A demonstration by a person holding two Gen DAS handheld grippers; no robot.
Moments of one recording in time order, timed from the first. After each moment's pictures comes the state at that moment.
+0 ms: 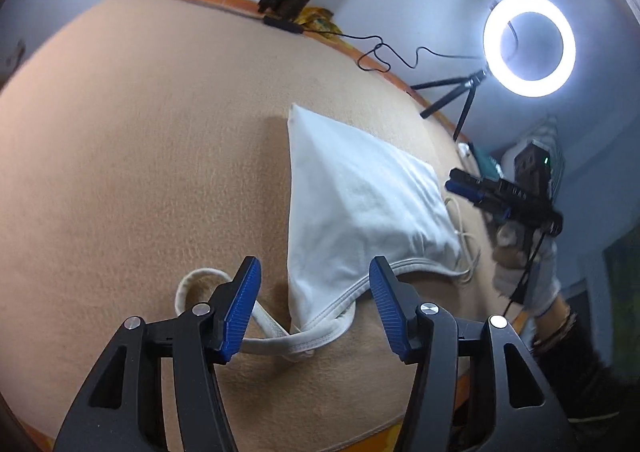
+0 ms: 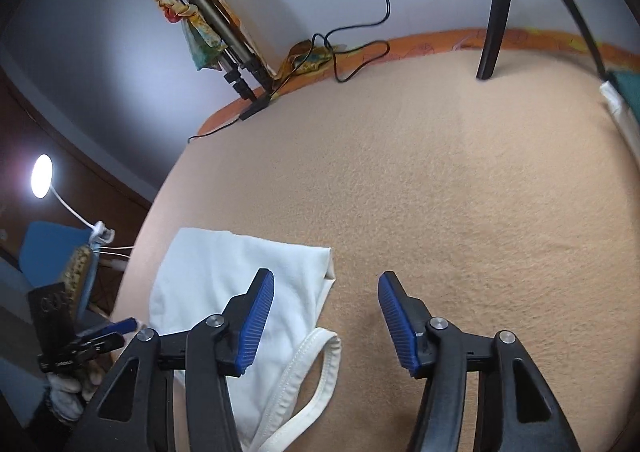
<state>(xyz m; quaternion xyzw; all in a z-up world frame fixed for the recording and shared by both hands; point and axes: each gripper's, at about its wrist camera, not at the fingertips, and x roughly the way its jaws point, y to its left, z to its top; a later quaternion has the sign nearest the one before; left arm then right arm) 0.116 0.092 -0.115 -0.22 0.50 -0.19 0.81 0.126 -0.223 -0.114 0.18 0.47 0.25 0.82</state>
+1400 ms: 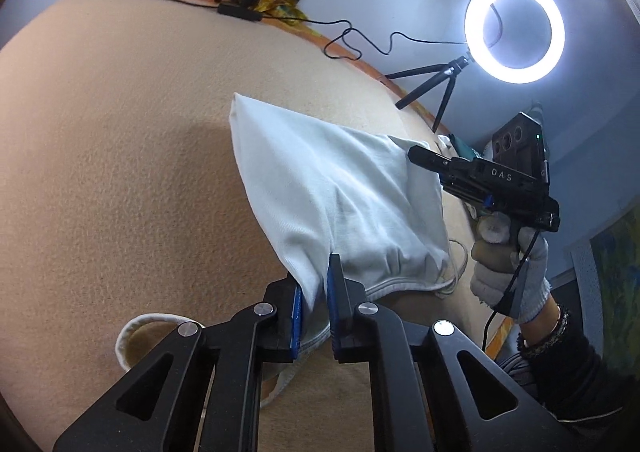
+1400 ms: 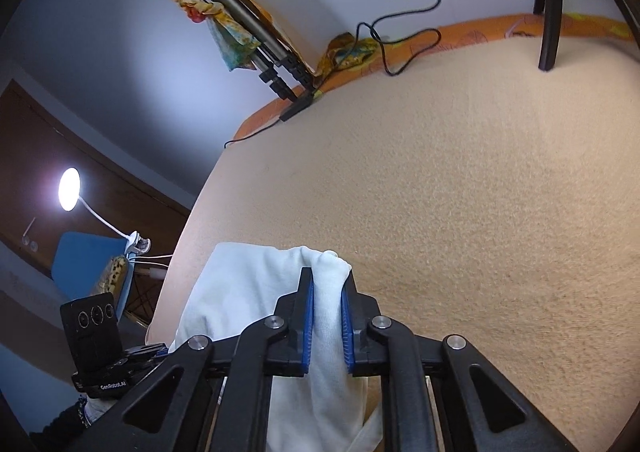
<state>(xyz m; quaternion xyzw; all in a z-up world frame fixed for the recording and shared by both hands) 0.105 0.057 -0.102 -0.21 0.49 -0.22 0.81 0.128 -0.192 -0.105 0.21 0.45 0.30 0.82</state>
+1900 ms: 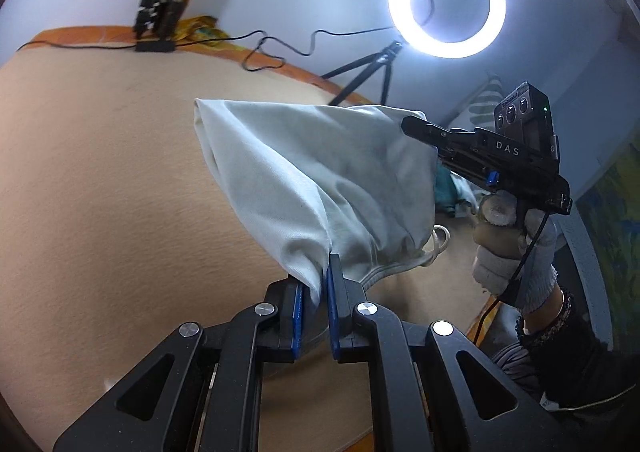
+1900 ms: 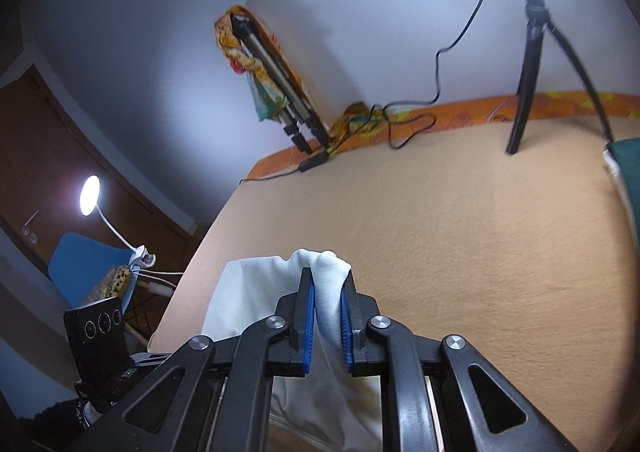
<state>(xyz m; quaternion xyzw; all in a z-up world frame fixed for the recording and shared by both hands) 0.093 0.000 -0.067 -0.16 0.46 -0.29 0.82 0.079 -0.241 -0.039 0.19 0.37 0.27 0.87</state>
